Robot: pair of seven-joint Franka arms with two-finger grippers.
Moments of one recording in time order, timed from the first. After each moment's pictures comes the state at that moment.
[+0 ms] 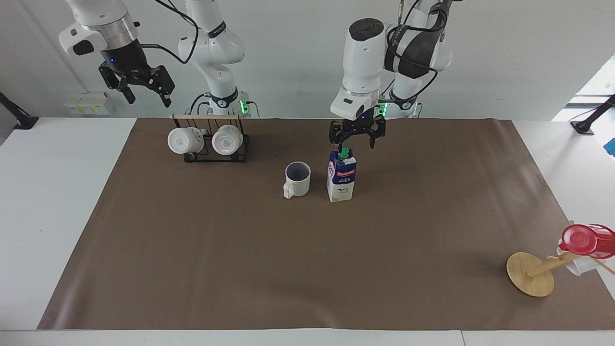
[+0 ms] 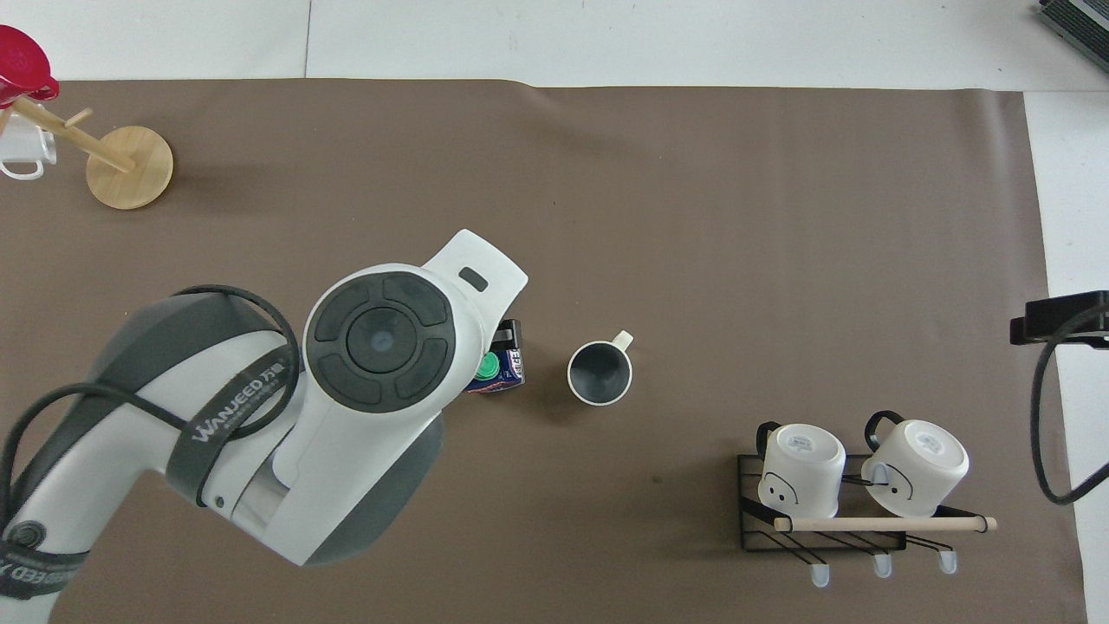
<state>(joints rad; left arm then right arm) -0.46 0.05 -0.18 -1.76 0.12 1.85 -0.72 0.03 -0.14 -0.07 -1.62 -0.01 1.49 0.11</state>
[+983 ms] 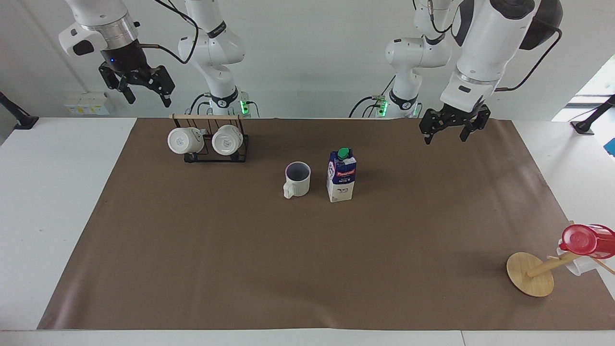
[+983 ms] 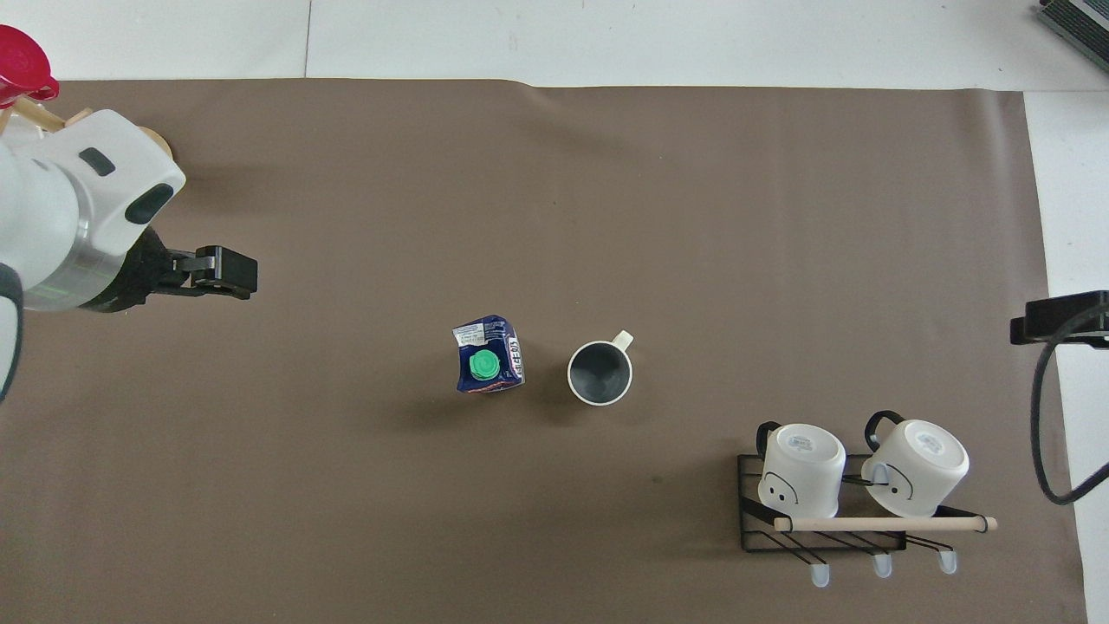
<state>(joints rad) -0.08 -0.02 -0.15 -1.64 0.05 1.63 -0.22 0.03 -0.14 -0.07 -1.62 -0.01 1.49 0.11</state>
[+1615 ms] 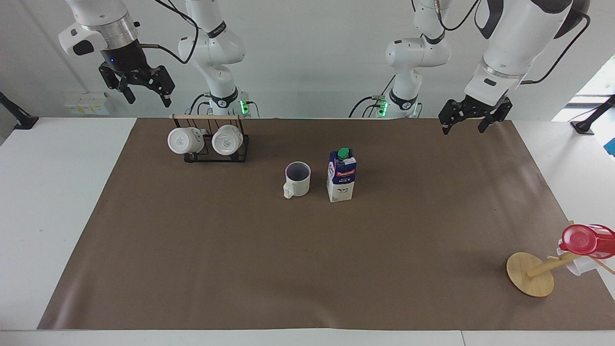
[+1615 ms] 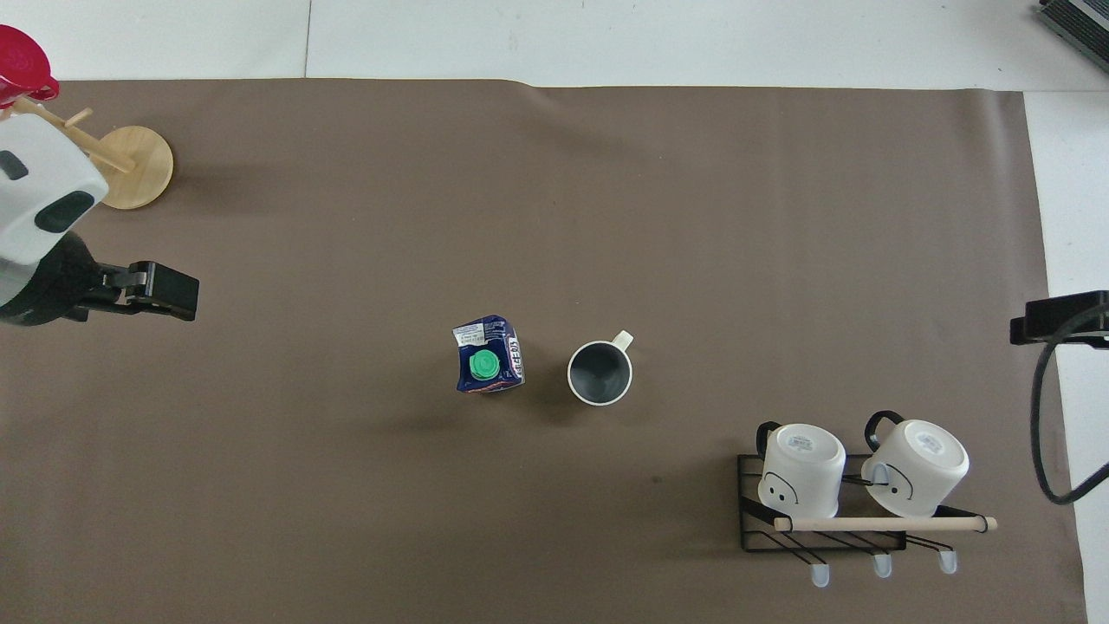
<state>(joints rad) -0.01 -0.03 -0.15 -1.59 0.03 1.51 -0.10 0.03 -0.14 -0.07 -1.62 -0.01 1.49 0.11</state>
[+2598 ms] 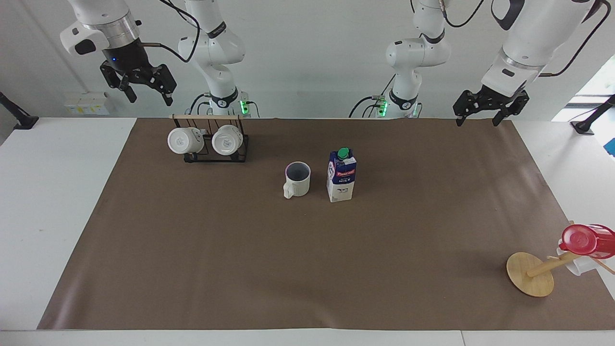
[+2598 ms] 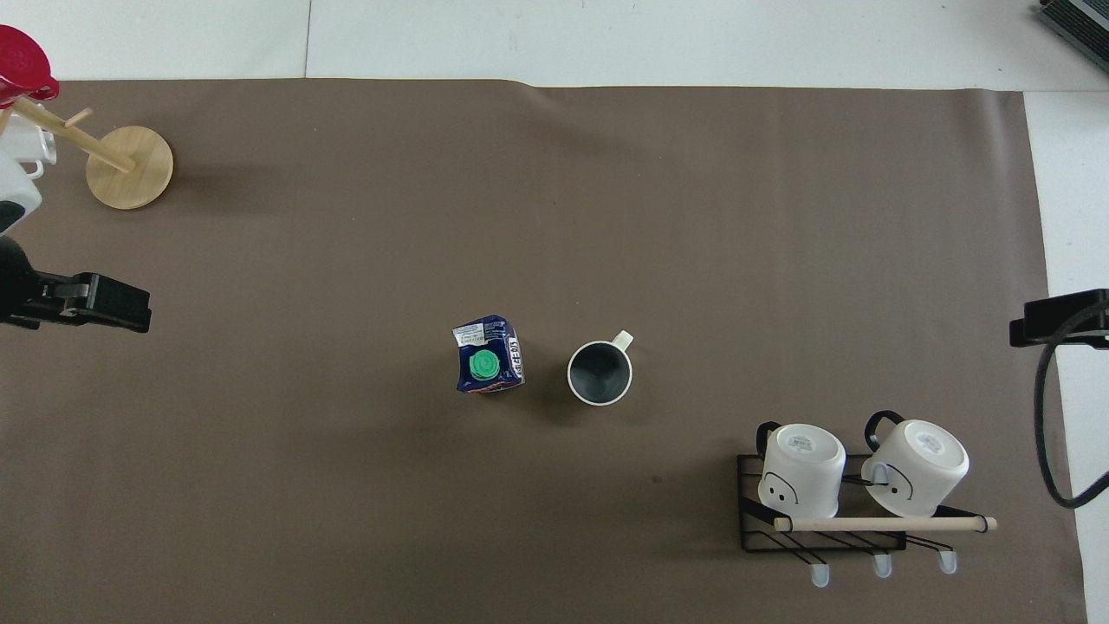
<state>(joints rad) 0.04 -0.05 -0.15 -1.59 0.03 1.48 -0.02 0.03 -0.10 -0.07 -1.55 -0.01 1.42 0.11</state>
